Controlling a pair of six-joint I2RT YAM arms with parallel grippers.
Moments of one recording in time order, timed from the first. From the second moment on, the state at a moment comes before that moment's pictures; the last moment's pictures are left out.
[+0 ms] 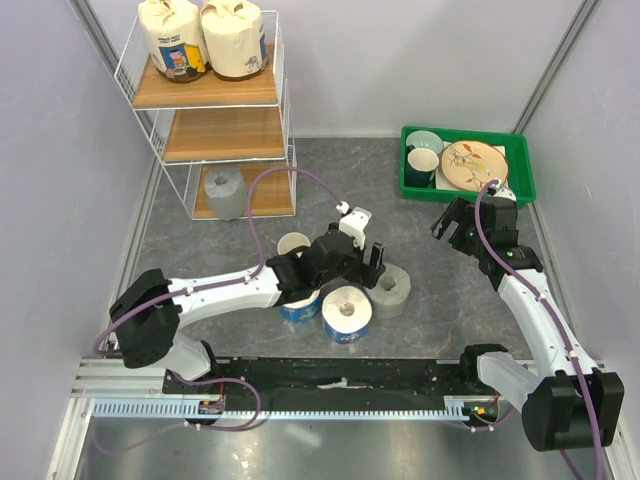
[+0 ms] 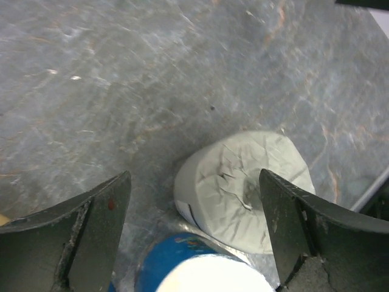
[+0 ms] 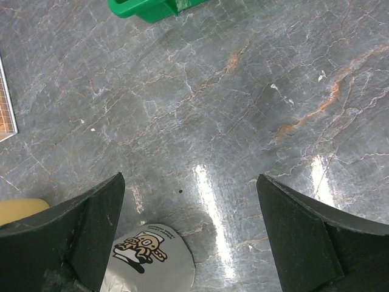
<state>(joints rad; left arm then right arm) -1.06 1.49 0.97 0.05 -0.24 -0.41 0.06 1.01 0.77 -0.42 0.01 0.53</state>
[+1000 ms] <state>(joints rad) -1.09 1.69 1.05 0.03 -0.15 -0.34 0.05 1.02 0.77 -0.42 0.02 0.52</state>
